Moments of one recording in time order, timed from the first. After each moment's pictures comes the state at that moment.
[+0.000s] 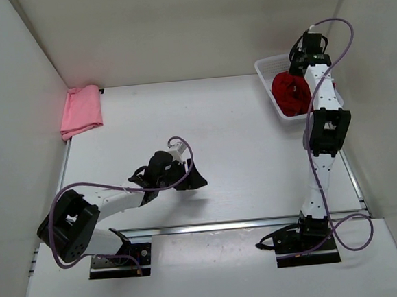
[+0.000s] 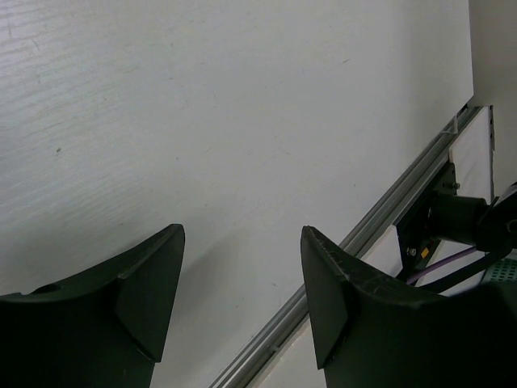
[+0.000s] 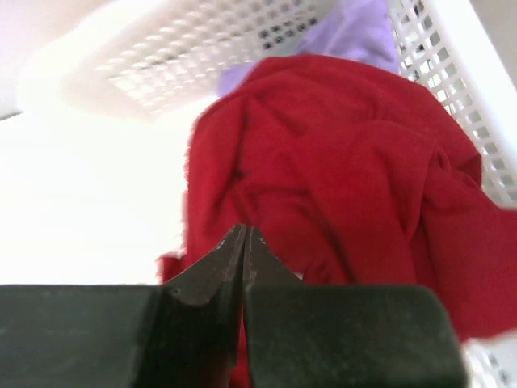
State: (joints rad) left arm -0.70 1.36 0.53 0.24 0.31 -0.68; right arm -0.14 2.39 2.40 -0.66 0.01 0.18
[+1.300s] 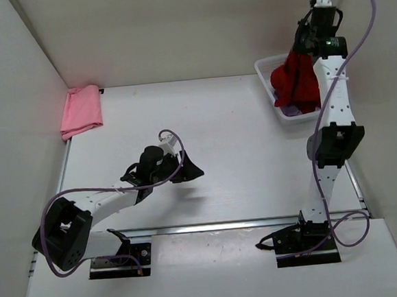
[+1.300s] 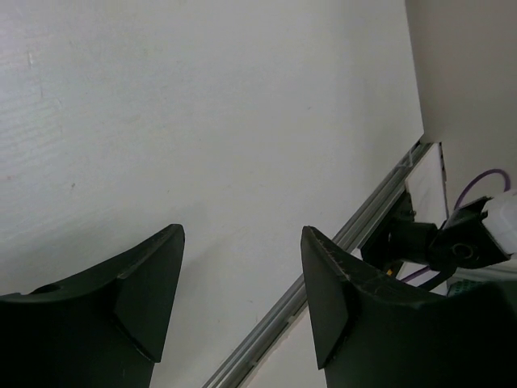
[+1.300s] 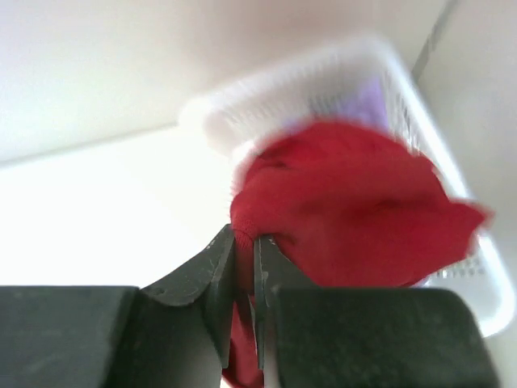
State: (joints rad) left arm -0.62 1.30 0.53 0.26 0.36 -0.71; right arm -0.08 2.14 2.45 -0.79 0.01 0.15
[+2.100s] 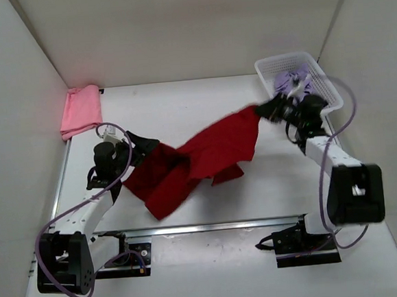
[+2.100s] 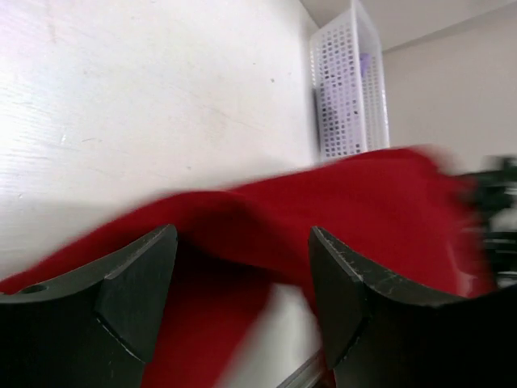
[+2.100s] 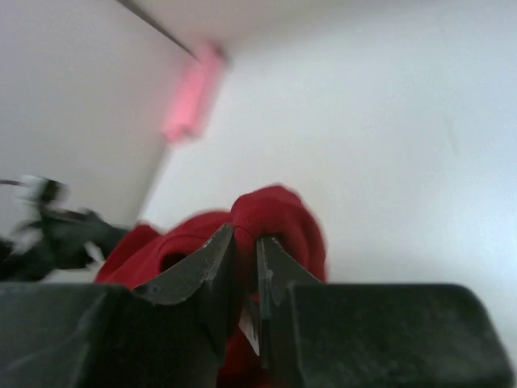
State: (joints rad) left arm -0.11 1.08 0.48 0.31 0.40 -0.94; right arm -0.02 1.34 0.96 0.47 -0.74 0.68
